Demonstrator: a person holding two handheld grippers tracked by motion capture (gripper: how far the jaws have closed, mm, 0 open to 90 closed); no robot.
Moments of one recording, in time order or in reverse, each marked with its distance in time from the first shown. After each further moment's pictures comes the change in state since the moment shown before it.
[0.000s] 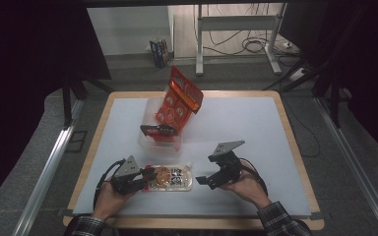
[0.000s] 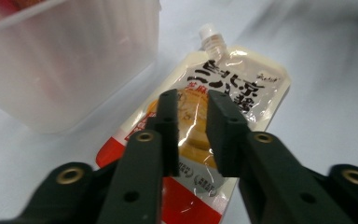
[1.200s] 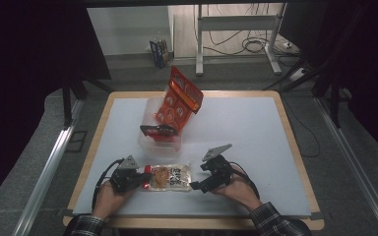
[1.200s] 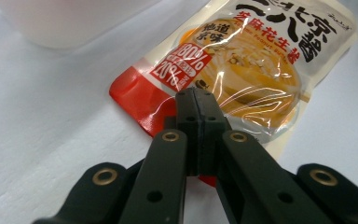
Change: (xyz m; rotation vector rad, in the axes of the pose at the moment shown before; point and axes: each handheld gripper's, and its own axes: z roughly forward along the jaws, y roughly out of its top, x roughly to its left) left arm 0.023 -0.021 0.015 0.165 -0.009 -0.164; right arm 0.008 -0.005 0.030 0.112 0.028 0.034
